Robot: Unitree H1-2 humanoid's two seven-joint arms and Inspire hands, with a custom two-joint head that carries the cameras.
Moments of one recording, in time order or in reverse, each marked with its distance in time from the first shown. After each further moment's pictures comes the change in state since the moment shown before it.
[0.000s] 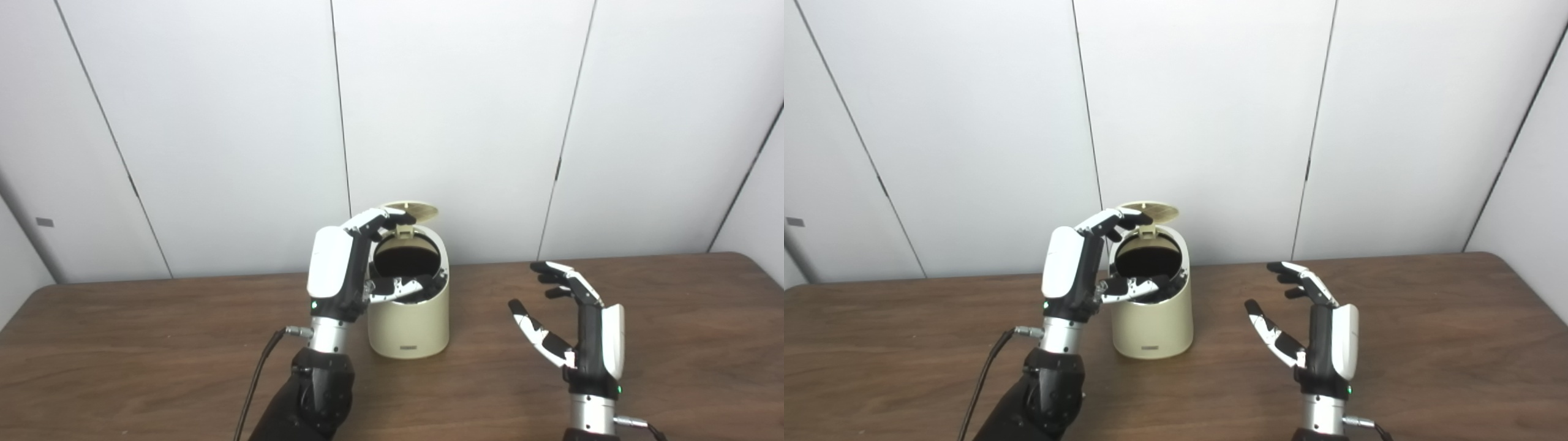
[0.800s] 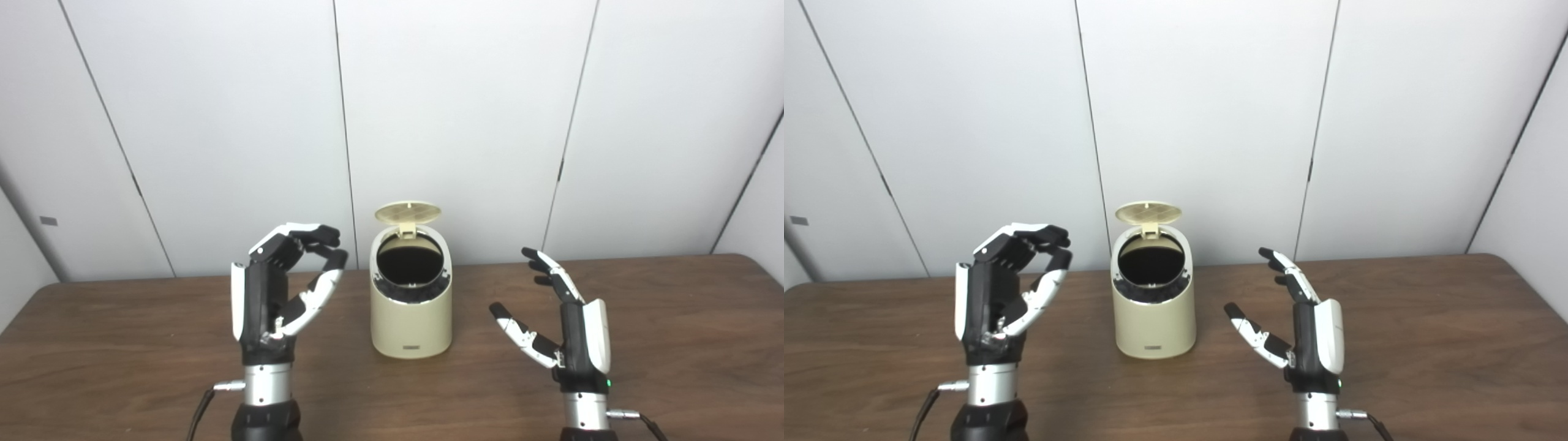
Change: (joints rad) left arm 0.273 0.062 0.055 -0.444 -0.707 -0.036 -0.267; right arm 0.006 -0.074 0.041 -0.045 -0.007 0.014 0.099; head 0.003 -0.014
